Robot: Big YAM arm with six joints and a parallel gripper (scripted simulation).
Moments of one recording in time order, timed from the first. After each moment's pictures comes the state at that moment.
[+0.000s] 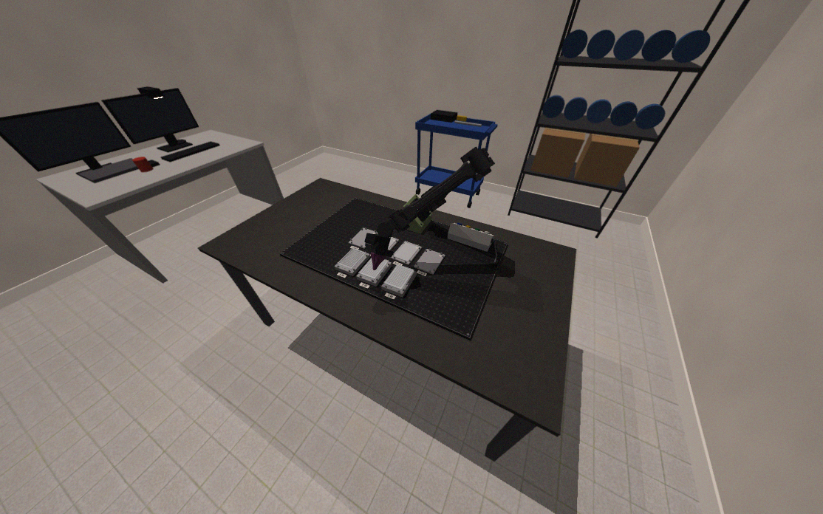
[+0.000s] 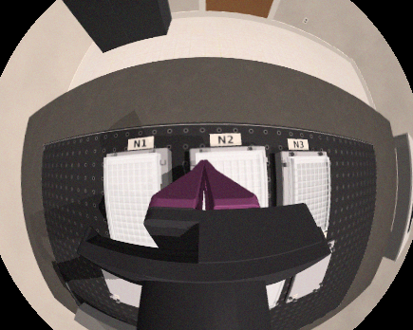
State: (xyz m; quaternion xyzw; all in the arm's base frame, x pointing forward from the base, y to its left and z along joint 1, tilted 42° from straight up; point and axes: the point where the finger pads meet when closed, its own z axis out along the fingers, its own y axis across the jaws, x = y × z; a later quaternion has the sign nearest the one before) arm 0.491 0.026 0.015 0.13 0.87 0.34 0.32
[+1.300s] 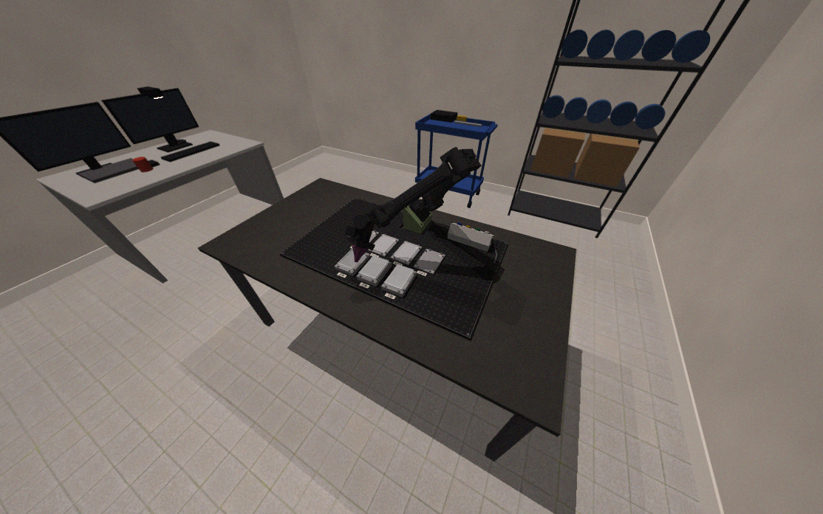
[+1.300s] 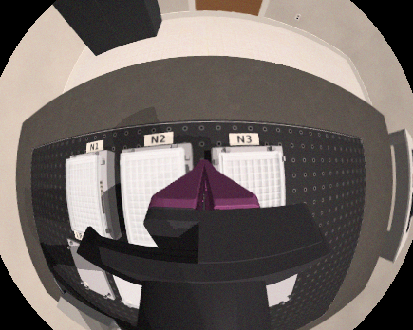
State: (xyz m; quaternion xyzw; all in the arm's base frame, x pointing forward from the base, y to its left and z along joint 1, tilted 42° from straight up) arm 0.486 -0.047 -0.053 0.14 0.88 0.34 0.31
